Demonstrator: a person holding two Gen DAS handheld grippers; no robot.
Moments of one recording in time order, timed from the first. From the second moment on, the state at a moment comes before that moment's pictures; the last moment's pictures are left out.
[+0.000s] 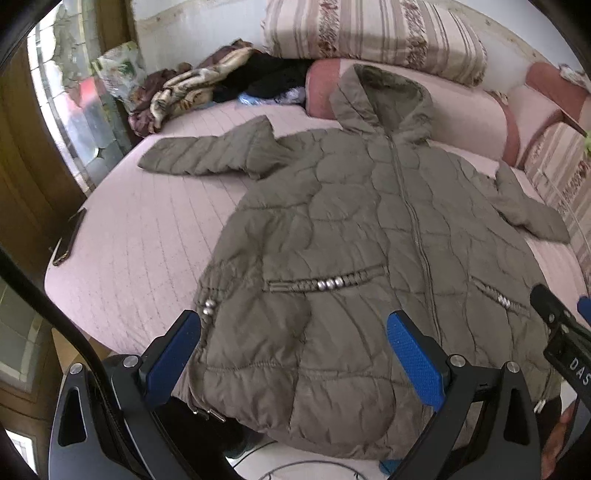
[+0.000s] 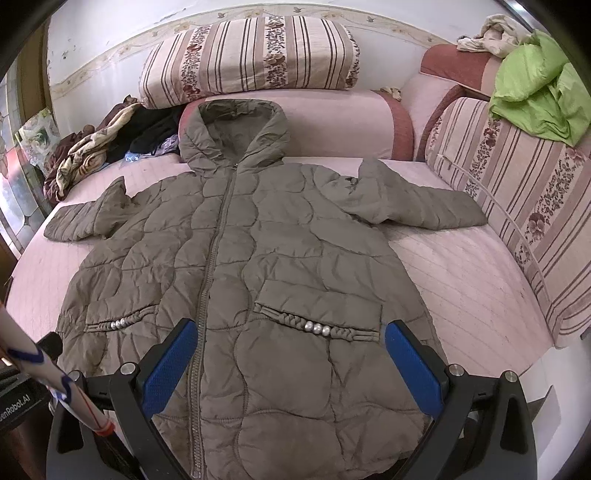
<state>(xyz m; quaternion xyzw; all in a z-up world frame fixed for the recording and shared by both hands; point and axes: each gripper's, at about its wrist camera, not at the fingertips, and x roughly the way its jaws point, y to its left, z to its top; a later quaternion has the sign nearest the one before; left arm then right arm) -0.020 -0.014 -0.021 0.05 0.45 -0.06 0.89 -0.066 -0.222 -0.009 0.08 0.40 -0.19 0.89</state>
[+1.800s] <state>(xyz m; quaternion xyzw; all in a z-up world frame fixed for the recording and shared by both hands) -0.074 0.052 0.018 -0.01 0.38 -0.01 0.93 -0.126 -0.201 0.022 0.06 0.36 -0.25 0.90</state>
